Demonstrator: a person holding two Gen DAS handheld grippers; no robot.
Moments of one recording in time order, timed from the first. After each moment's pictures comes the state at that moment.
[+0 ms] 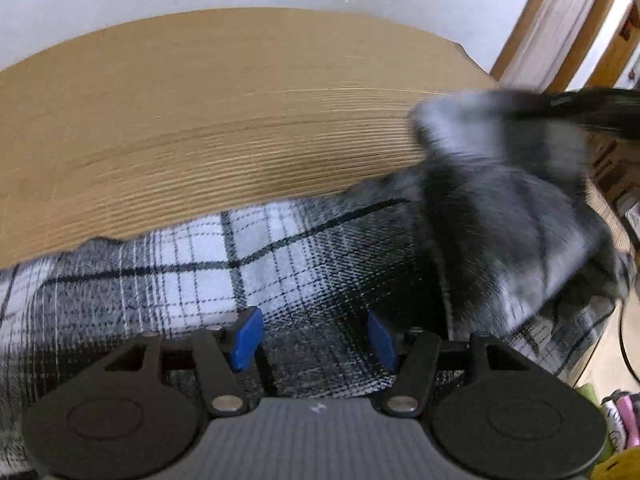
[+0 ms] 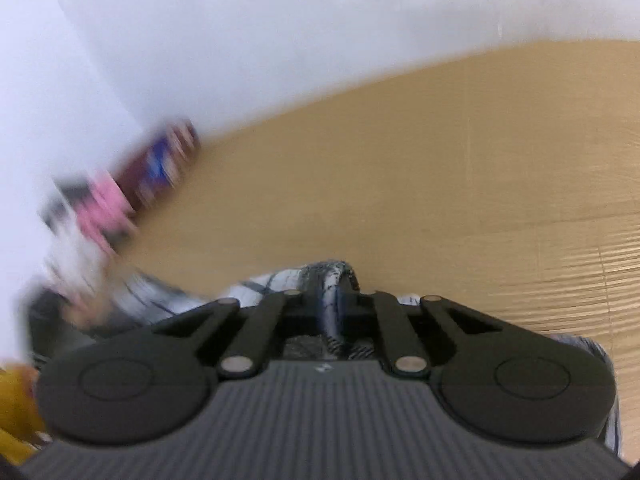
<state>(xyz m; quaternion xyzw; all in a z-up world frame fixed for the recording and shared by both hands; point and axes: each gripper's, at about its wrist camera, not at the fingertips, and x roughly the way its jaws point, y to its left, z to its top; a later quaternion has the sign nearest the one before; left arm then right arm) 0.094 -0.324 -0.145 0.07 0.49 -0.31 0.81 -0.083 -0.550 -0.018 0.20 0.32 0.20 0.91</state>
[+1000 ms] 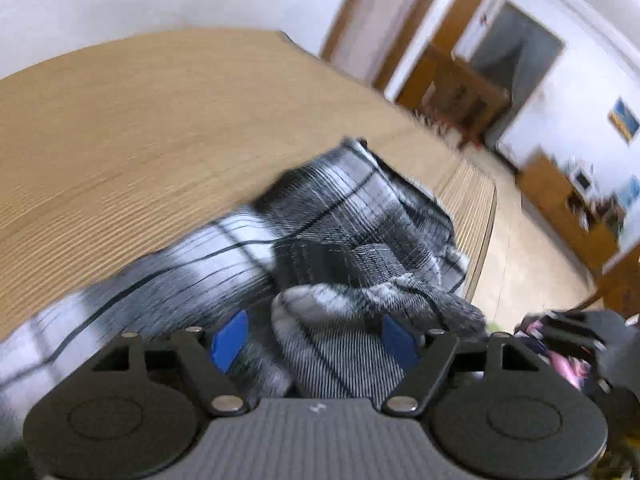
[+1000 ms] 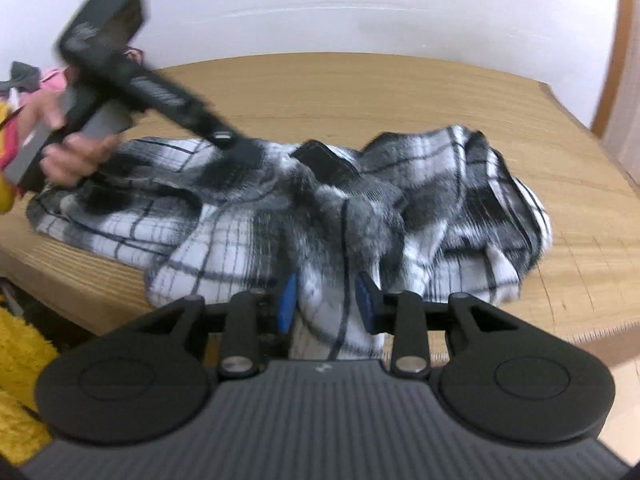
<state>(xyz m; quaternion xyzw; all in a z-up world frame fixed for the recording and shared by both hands) 0.063 -0.428 -0.107 0.12 0.47 -0.52 0.71 -0.296 -0.416 -0.053 0.02 0.36 -0.01 0.93</state>
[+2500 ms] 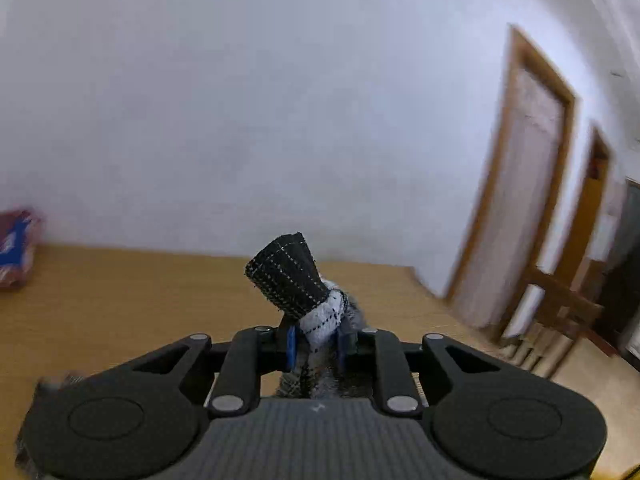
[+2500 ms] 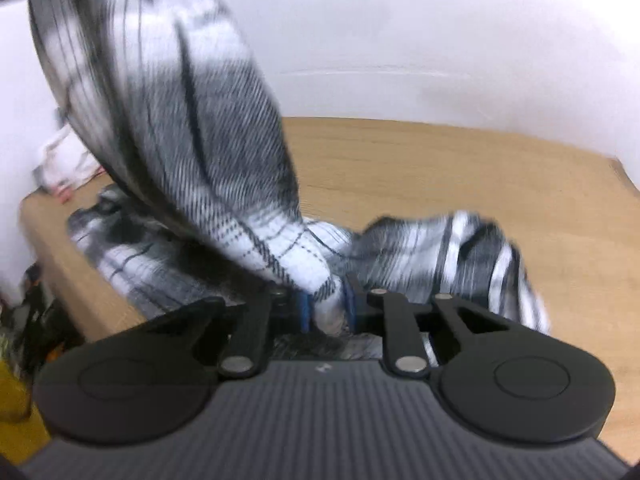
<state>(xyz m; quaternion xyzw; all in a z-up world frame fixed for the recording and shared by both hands) -0.156 -0.309 0.118 -0.05 0.22 -0.23 0.95 -0.249 -0.528 -0.043 -0.02 0.26 0.19 0.95</state>
